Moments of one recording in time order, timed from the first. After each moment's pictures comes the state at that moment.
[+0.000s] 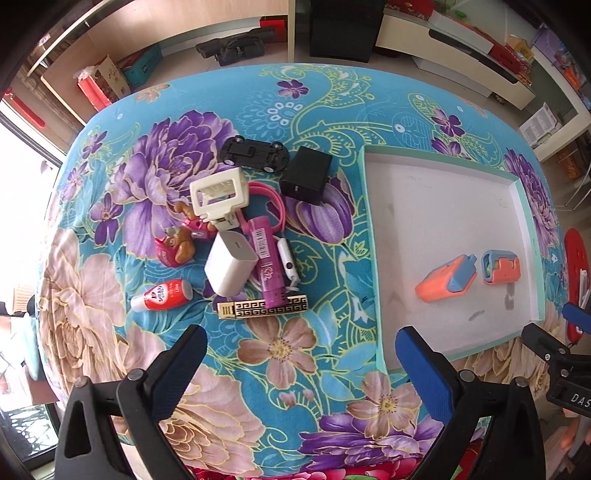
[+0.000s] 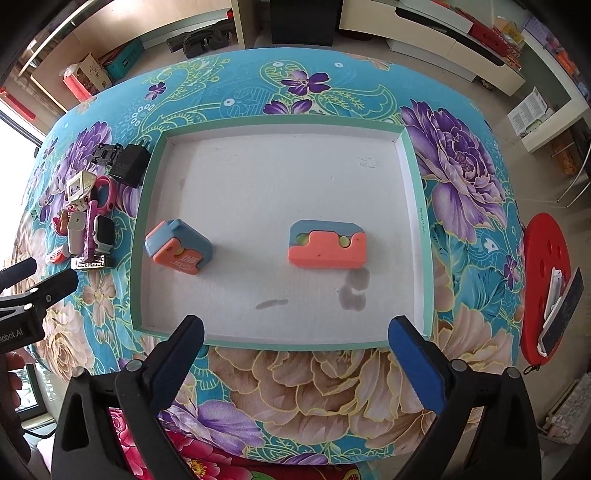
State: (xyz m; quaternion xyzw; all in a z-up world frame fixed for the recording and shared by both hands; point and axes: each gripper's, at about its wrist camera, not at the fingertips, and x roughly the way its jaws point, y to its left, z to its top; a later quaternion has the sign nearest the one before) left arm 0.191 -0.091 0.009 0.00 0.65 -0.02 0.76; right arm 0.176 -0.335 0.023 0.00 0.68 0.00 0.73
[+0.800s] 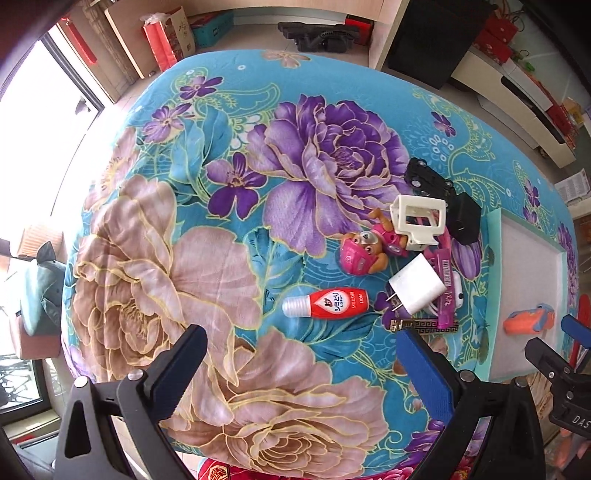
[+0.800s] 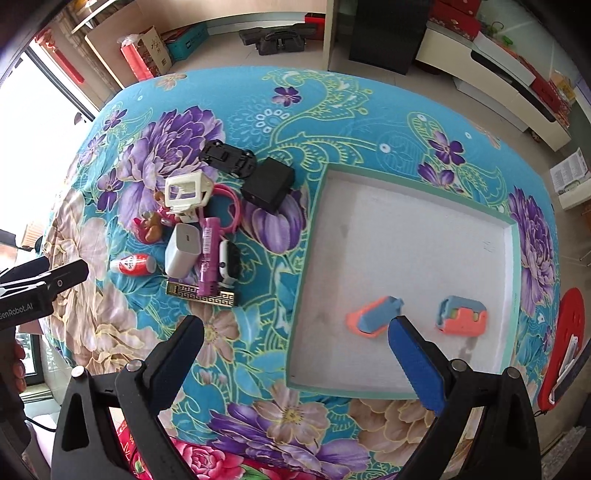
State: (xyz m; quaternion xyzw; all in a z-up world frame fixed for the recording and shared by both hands) left arm 0.200 0.086 -0.002 -0.08 0.66 0.05 0.75; right arm 0.215 -0.168 0.032 -0.04 0.67 0.08 0.74
